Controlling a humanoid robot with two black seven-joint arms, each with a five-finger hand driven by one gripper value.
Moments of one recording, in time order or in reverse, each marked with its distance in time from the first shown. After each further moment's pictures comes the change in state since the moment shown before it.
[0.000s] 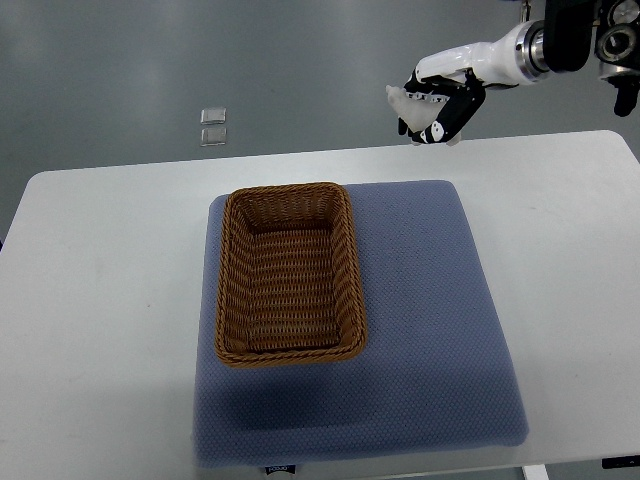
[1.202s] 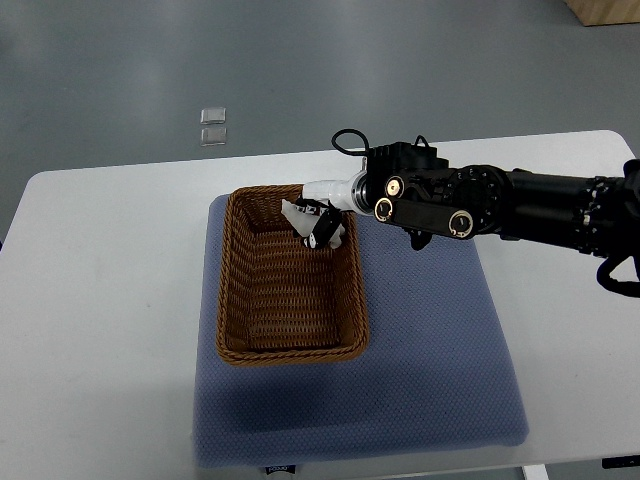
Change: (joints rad) left arm 0.000 0.000 -0.002 0.000 0.000 0.000 0.000; right arm -0.390 0.638 -0.023 -0.501 0.001 -0.250 0.007
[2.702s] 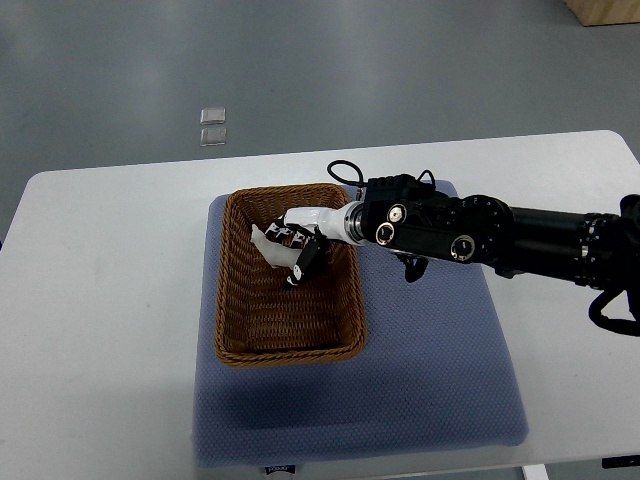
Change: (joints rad) left arm 0.000 0.000 0.002 -0.001 0.002 0.000 0.002; right arm -0.121 0.000 0.114 0.031 0.018 -0.006 0.102
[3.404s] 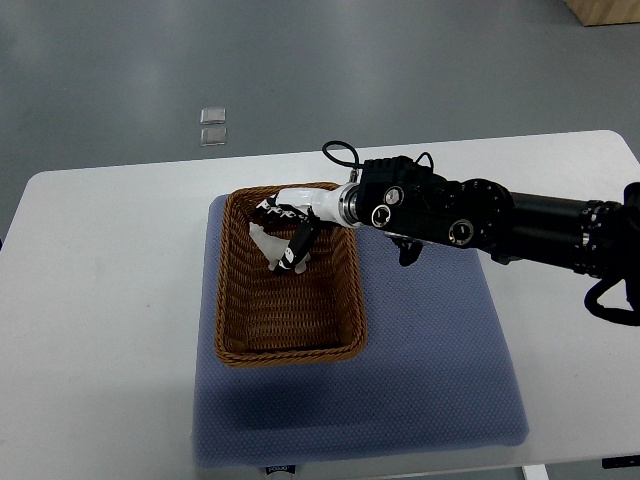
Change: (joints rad) left arm 0.000 0.000 0.000 -0.002 0.000 0.000 0.000; right arm 0.041 0.000 0.042 -0.008 -0.001 -0.001 0.000
